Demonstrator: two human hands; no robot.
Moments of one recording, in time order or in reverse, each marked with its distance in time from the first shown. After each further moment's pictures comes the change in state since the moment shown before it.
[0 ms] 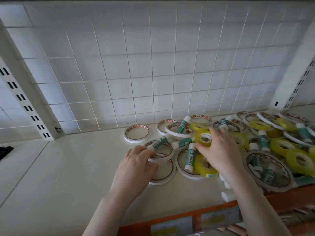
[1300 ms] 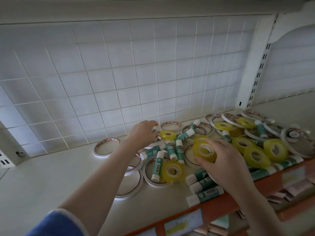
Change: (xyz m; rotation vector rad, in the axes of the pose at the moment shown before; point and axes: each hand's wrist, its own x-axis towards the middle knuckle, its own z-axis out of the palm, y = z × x) left_hand 0.146 0.074 0.049 0.177 -0.302 0.106; right_hand -0.035 0.073 -0.044 0.123 0.103 -0.031
